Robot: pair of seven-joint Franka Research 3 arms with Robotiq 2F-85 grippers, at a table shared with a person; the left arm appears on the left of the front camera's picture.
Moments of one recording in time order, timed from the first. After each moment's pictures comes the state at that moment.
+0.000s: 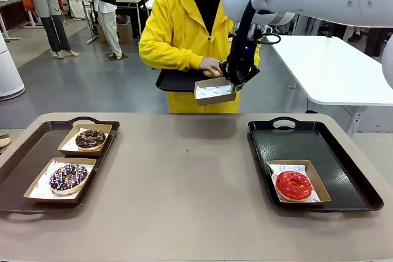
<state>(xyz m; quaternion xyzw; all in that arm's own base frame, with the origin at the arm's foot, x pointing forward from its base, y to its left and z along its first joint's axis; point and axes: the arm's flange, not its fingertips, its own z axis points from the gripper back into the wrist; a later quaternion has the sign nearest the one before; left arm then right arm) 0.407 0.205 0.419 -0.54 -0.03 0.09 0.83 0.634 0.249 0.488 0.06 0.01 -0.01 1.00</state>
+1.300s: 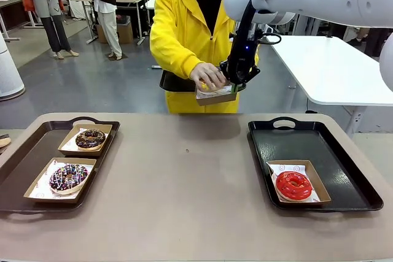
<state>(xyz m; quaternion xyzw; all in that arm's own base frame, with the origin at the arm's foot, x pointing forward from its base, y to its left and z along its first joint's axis) 0.407 0.209 0.418 -0.55 -0.02 0.11 0.83 0.635 0.247 0.488 0.06 0.02 -0.02 1.00</state>
